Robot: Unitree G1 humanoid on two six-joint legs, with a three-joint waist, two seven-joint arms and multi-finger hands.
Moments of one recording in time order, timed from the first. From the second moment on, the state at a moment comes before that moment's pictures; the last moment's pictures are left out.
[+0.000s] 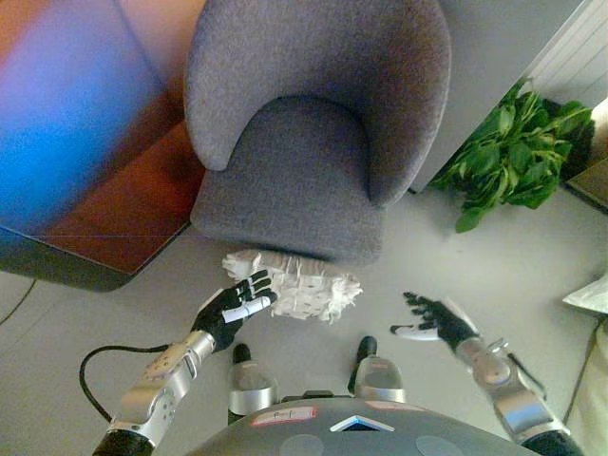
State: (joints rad) left arm 0.30 0.51 -0.21 0.10 -0.66 0.12 -0.23; right arm 0.29 -0.65 0.23 0.11 -0.19 0.18 0.01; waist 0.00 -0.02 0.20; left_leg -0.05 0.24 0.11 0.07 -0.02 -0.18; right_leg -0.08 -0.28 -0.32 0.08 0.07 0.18
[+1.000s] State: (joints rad) left arm -0.04 0.62 -0.24 0.06 -0.82 -0.10 -0.20; right arm -0.43 -0.77 0.40 0.19 -0.37 0.08 -0.15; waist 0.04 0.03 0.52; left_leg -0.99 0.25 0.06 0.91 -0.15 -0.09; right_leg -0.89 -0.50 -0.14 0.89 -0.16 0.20
